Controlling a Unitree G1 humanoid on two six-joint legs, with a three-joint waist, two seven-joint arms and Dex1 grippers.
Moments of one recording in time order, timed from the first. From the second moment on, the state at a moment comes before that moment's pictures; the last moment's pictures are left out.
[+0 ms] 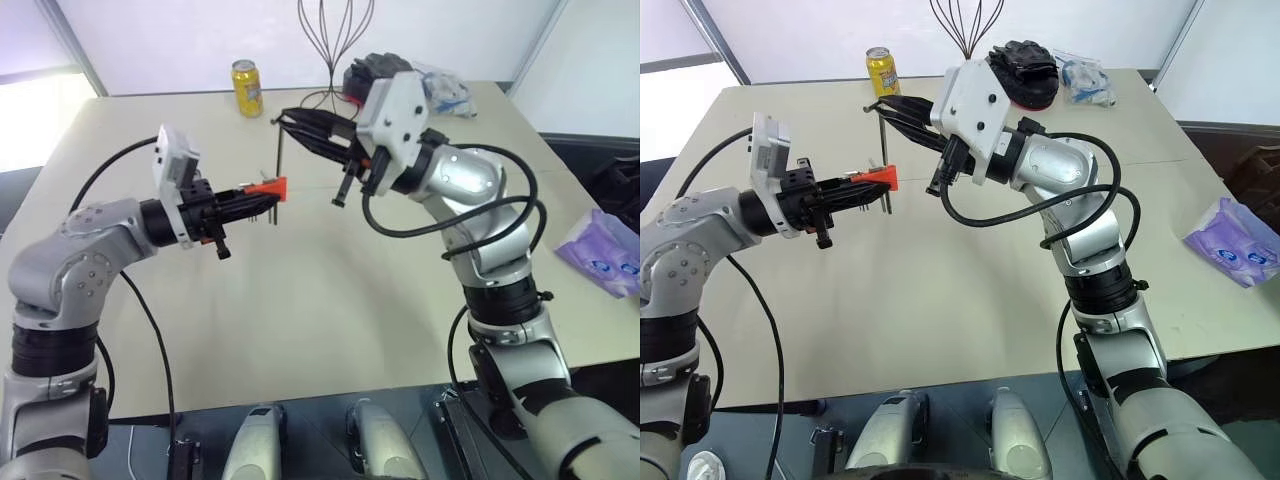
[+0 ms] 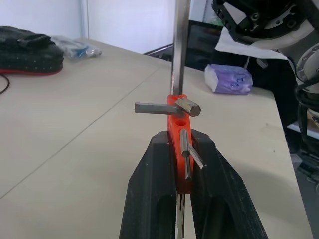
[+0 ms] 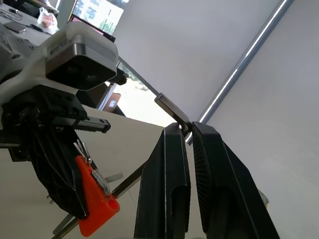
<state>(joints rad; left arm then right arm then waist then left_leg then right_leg) -0.56 0.71 0.16 -0.27 -0.82 0.80 -0.86 -0.89 -0.33 0.15 -0.13 0.22 0.20 0.76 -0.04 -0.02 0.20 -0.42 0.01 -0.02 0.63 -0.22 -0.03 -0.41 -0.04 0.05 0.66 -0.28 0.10</state>
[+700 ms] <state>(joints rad) -0.56 0.71 0.16 -0.27 -0.82 0.80 -0.86 -0.89 -0.36 0.15 -0.13 0.22 0.18 0.79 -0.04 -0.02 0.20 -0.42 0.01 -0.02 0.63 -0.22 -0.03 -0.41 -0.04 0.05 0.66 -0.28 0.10</state>
